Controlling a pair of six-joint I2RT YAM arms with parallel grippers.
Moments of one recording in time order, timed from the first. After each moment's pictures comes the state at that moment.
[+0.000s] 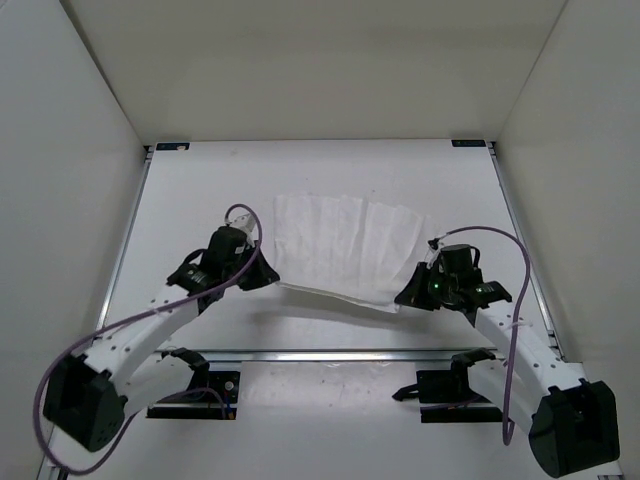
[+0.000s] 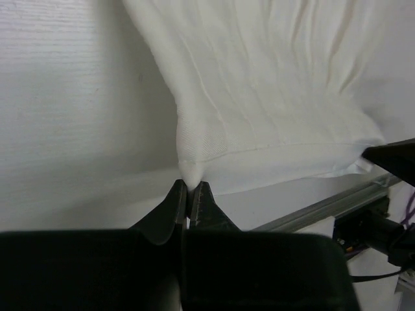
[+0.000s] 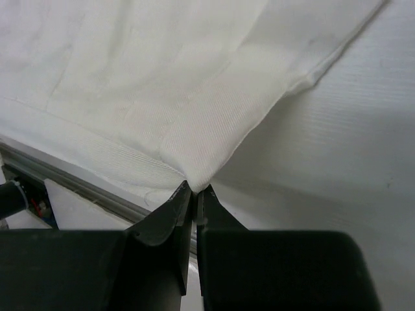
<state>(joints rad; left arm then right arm) -0.52 1.08 0.68 -0.40 0.11 -0.67 0.25 0.90 0.48 -0.49 -0.37 0.52</state>
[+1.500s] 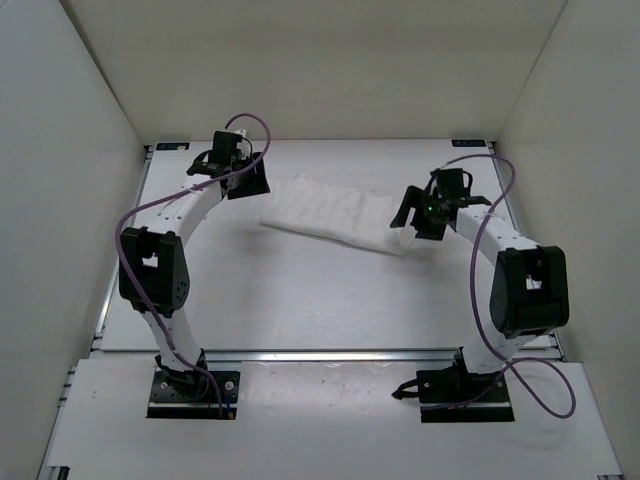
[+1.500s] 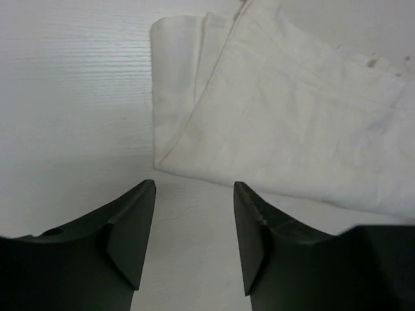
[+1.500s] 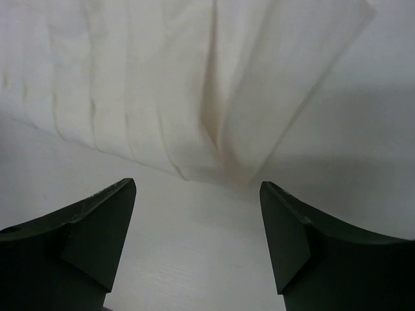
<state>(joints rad) -0.22 1.82 1.51 -0.50 0.05 -0.33 0.11 1.65 1.14 -0.41 -0.27 0.43</state>
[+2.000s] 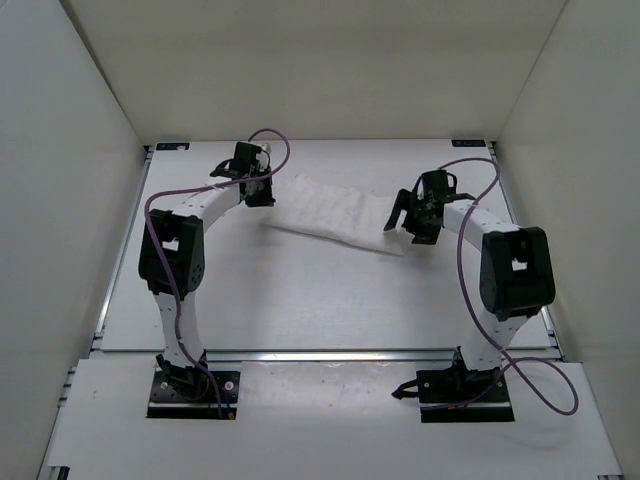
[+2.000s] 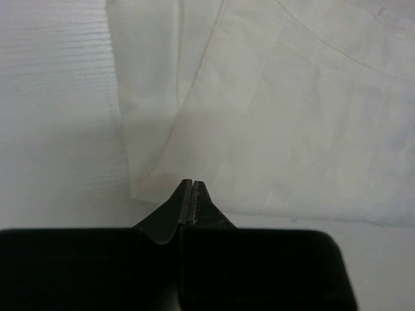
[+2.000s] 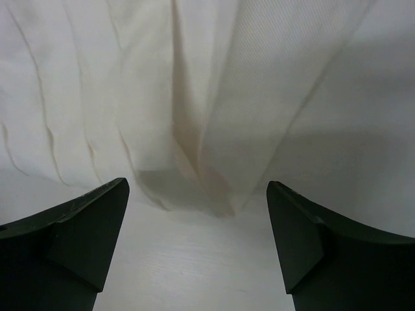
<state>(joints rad) -0.28 1.99 1.53 -0.41 0.07 -0.28 0.13 1.74 1.11 -0.41 -0.18 0.51</state>
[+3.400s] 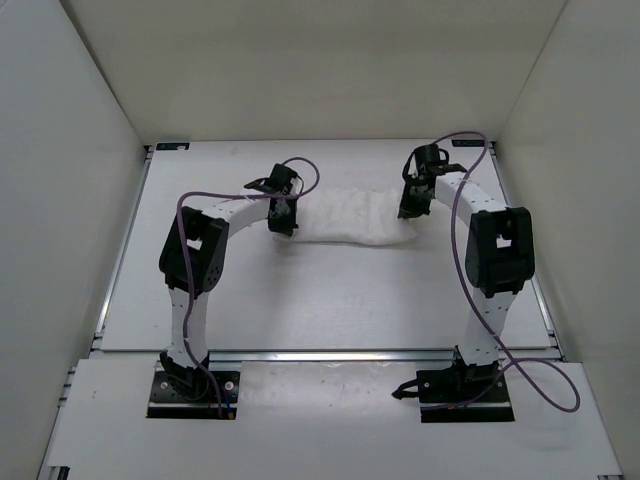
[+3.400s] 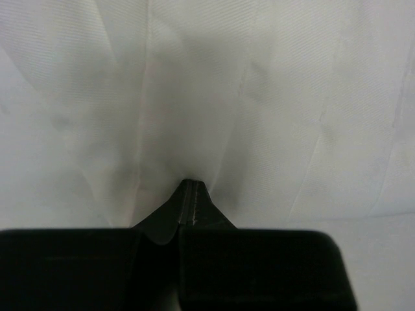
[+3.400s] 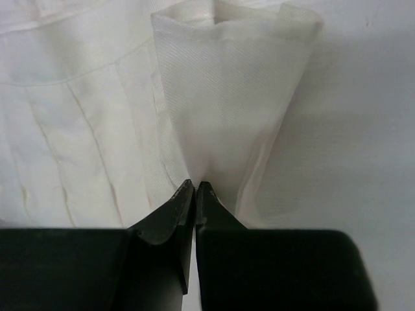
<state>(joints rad) -0.44 2.09 1.51 -0.51 -0.03 -0.35 0.15 1.98 1.51 -0.61 -0.10 0.40</state>
